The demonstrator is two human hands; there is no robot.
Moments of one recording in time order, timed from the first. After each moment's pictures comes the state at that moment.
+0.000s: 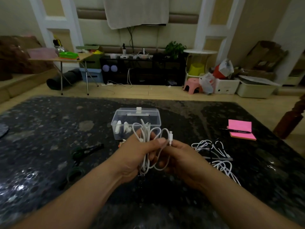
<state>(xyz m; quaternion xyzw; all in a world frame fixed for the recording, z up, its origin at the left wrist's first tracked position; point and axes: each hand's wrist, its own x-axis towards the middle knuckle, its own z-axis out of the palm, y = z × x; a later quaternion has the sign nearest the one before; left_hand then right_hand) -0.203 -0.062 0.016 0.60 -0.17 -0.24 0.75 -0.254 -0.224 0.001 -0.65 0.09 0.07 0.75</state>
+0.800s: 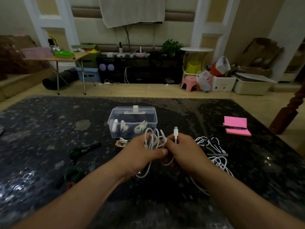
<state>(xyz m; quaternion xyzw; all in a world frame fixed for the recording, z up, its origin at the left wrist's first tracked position) -0.209 -0.071 0.008 0.72 -0.22 -0.20 0.63 -0.256 -0.237 0.010 -0.82 0.14 -0.05 0.55</state>
